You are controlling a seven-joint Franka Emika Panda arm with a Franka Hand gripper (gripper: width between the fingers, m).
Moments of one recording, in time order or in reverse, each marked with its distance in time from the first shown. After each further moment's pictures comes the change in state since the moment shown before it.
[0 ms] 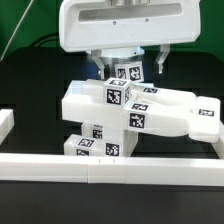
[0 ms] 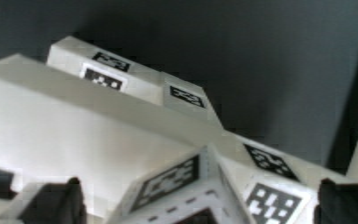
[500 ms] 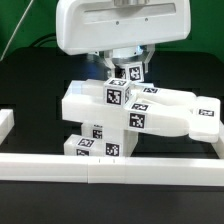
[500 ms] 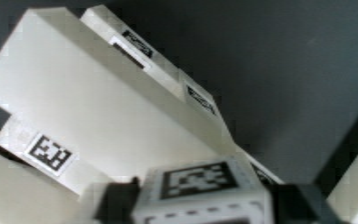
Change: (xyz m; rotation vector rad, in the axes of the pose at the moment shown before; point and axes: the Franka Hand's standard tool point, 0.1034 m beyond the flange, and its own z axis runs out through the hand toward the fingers) arm -0.001 0.004 0.000 -0.013 -0.007 -0.220
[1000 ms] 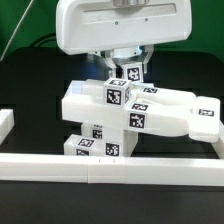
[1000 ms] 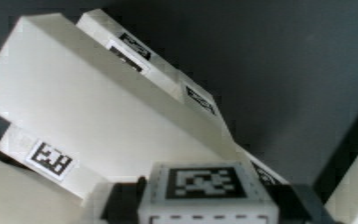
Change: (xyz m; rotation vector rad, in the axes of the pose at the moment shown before) arm 0.000 -0.001 0.000 0.001 0.001 0.070
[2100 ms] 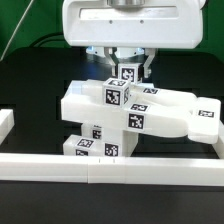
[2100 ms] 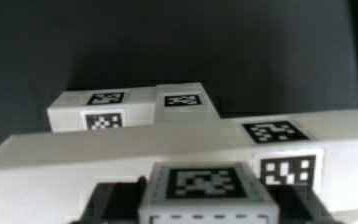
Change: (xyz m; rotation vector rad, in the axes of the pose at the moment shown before) arm 0.003 -0.005 0.000 0.010 0.017 0.803
